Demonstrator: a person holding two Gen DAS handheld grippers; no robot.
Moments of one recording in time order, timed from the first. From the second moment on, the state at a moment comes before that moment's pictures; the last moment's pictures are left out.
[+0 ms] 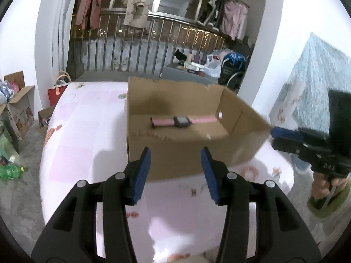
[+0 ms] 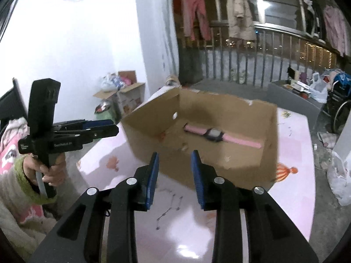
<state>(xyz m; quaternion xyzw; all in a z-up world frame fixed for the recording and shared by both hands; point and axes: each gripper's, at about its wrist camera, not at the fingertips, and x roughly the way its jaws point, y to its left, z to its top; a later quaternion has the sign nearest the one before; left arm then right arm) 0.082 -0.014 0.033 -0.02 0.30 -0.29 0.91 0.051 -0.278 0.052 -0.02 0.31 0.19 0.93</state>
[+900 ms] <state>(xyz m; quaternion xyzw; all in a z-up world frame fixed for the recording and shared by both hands) 0.070 -0.059 -0.062 0.07 0.35 -0.31 0.88 0.111 -0.228 -0.057 -0.06 0.43 0.17 0.89</state>
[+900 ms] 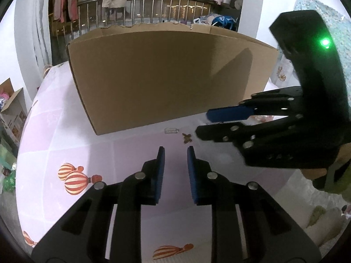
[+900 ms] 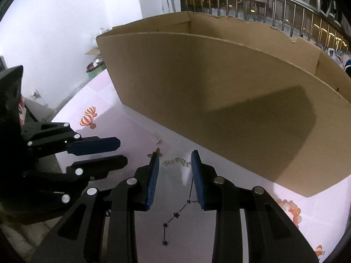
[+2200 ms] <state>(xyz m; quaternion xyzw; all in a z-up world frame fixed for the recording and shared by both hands) 0.069 -0.081 -0.073 0.13 0.35 -0.30 0.88 0.098 -0.262 -0.063 0.00 0.43 0.13 0.90</state>
